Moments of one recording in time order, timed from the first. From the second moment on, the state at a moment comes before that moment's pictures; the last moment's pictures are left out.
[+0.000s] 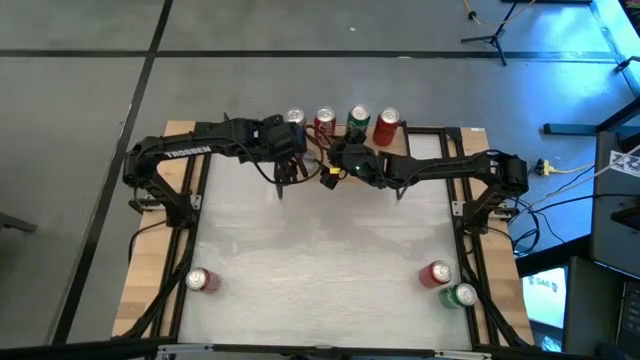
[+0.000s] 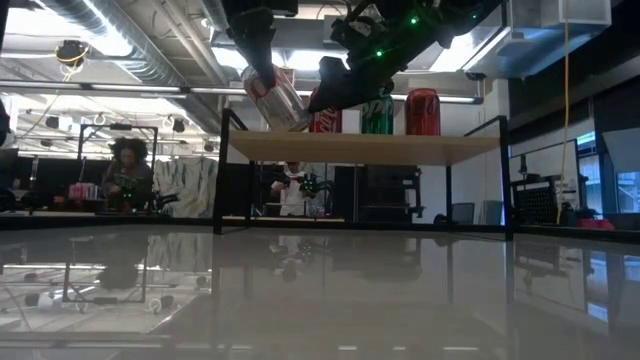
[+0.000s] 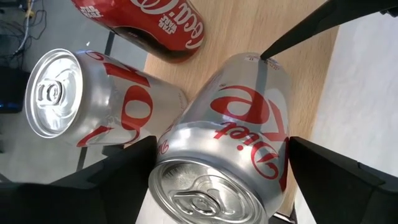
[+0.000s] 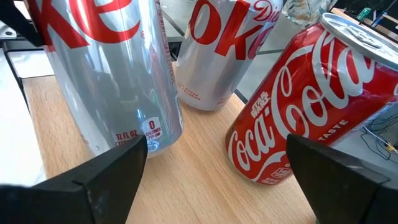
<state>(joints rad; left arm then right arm) 0.21 1.60 1.63 -1.11 -0.42 0.09 -0.14 1.67 1.18 0.05 0.50 -0.09</state>
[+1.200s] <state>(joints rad) 0.21 1.60 1.63 -1.11 -0.40 0.09 -0.14 1.67 1.18 0.05 0.49 -0.09</state>
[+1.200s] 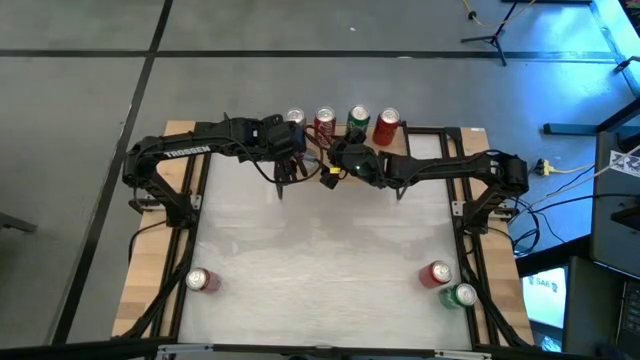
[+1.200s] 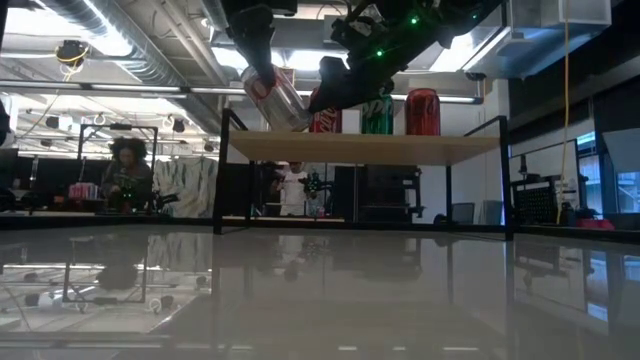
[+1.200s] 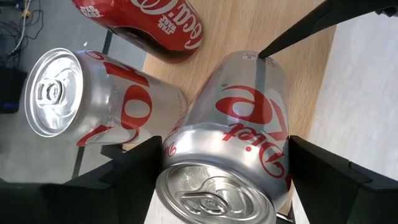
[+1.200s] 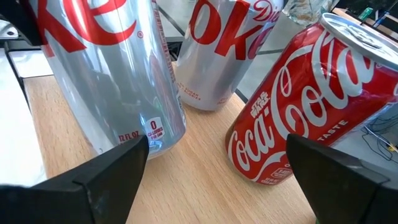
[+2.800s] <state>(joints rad) 0.21 1.60 1.63 -1.15 -0.40 0.09 -0.14 1.67 1.18 0.08 0.29 -0.11</state>
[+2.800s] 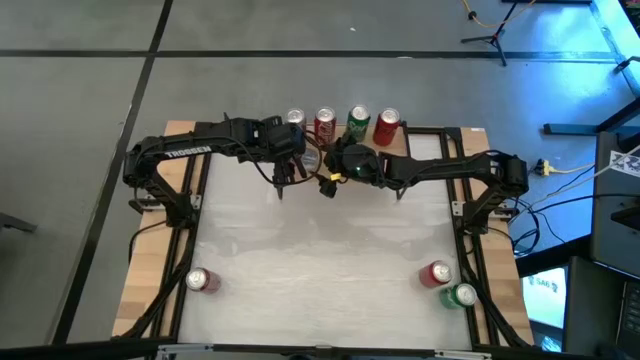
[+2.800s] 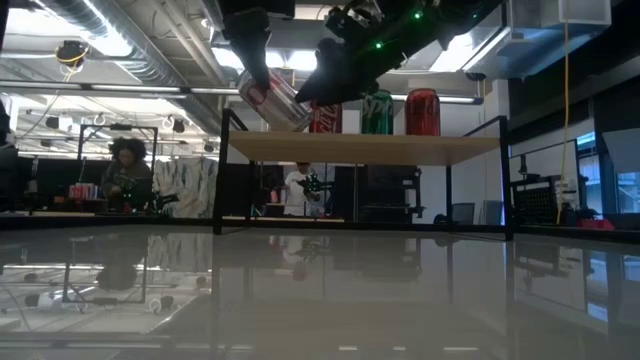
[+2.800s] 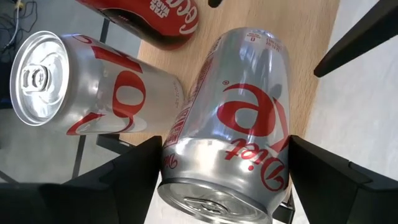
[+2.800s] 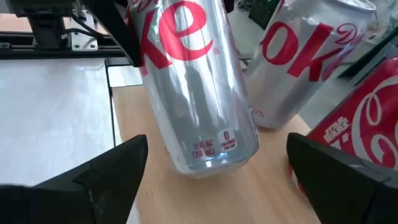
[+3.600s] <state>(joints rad) 0.21 1.60 1.63 -1.15 -0.40 0.08 -0.14 1.79 1.18 0.30 0.25 -0.21</state>
